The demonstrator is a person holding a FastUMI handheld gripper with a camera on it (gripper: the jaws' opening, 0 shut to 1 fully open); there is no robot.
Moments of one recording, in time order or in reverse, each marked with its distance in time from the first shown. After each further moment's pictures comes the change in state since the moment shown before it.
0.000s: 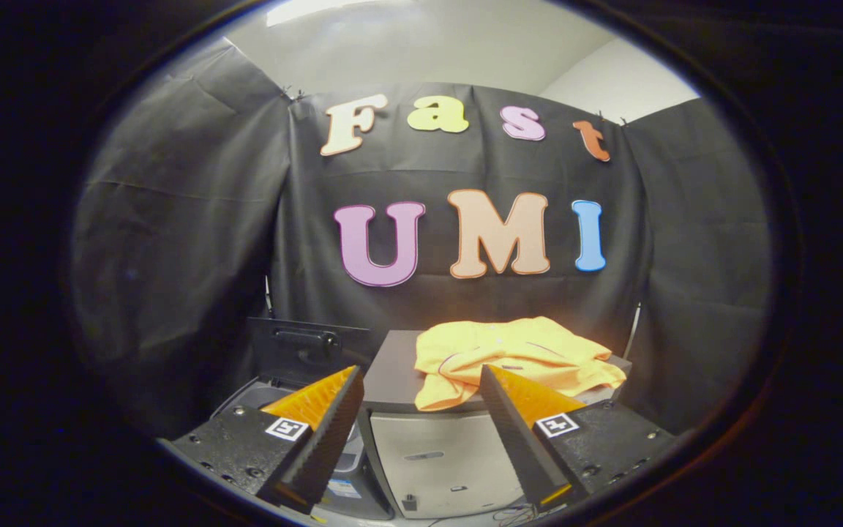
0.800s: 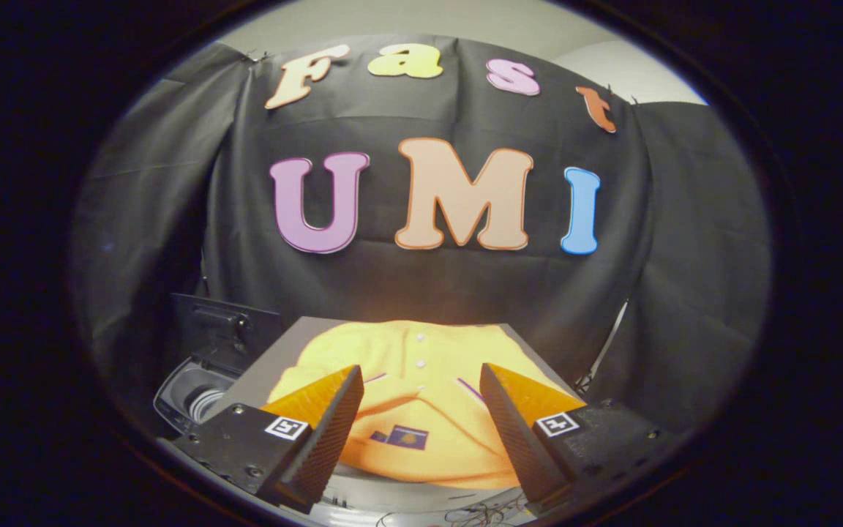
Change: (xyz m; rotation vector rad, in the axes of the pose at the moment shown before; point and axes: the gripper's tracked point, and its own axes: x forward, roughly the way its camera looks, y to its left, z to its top) arm 0.134 -0.137 -0.009 -0.046 0.195 -0.099
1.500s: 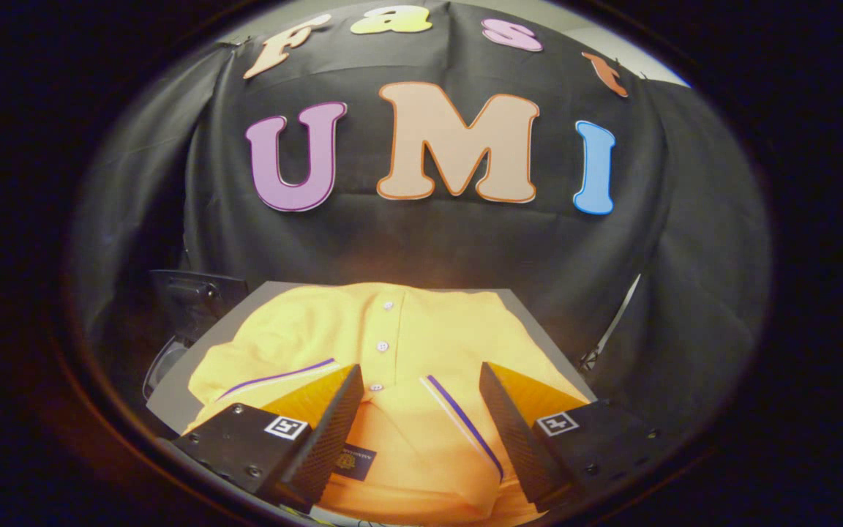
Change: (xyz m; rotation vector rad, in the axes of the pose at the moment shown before) arm 0.054 -0.009 -0.052 -0.011 0.184 0.053
